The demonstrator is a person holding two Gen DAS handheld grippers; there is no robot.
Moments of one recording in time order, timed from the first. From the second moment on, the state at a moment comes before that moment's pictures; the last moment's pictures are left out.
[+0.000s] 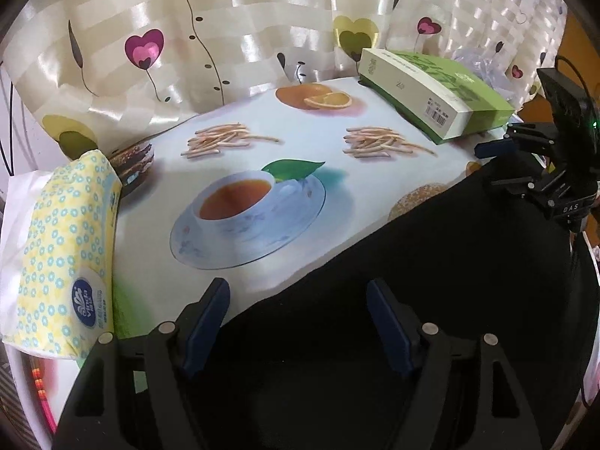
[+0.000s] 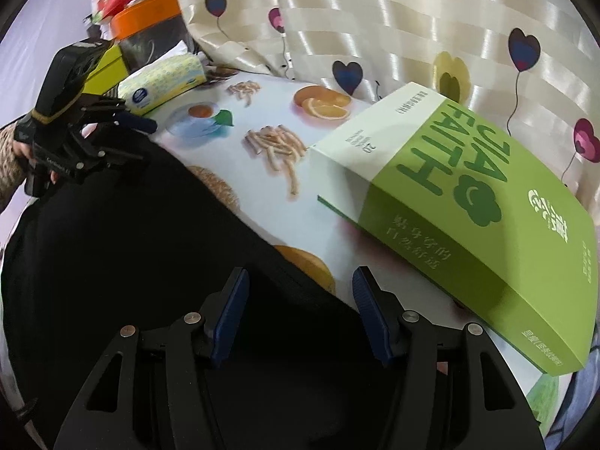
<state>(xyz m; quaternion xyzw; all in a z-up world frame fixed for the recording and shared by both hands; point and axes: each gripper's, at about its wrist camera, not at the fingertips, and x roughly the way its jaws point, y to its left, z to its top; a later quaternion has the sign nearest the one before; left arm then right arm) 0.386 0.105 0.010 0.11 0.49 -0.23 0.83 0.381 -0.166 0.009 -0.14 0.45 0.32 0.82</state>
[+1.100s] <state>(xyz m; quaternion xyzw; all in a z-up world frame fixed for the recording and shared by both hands) 0.326 0.115 0.042 0.15 0.41 -0.21 0.87 0.326 -0.178 0.047 -0.16 0.37 0.29 0.87</state>
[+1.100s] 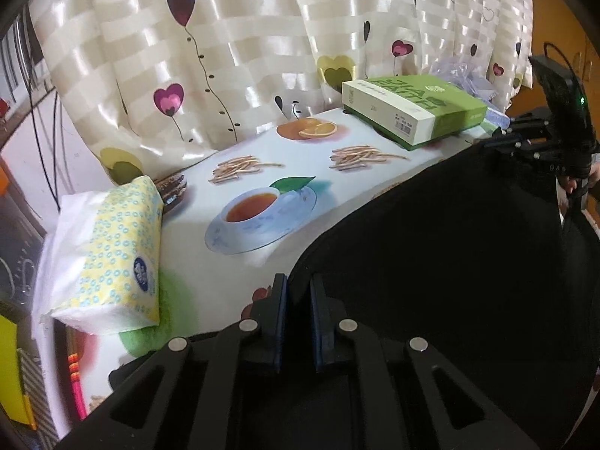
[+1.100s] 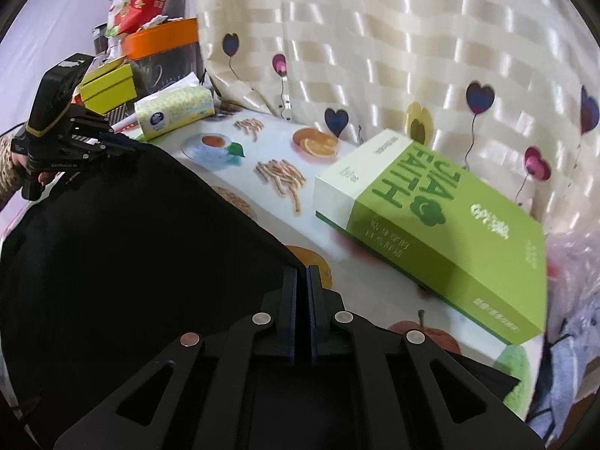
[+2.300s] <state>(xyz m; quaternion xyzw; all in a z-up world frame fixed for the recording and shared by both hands) 0.151 0.116 0.067 0.10 0.35 -0.18 0.91 0.153 -0.180 0.077 -0.15 0.33 0.27 0.89</state>
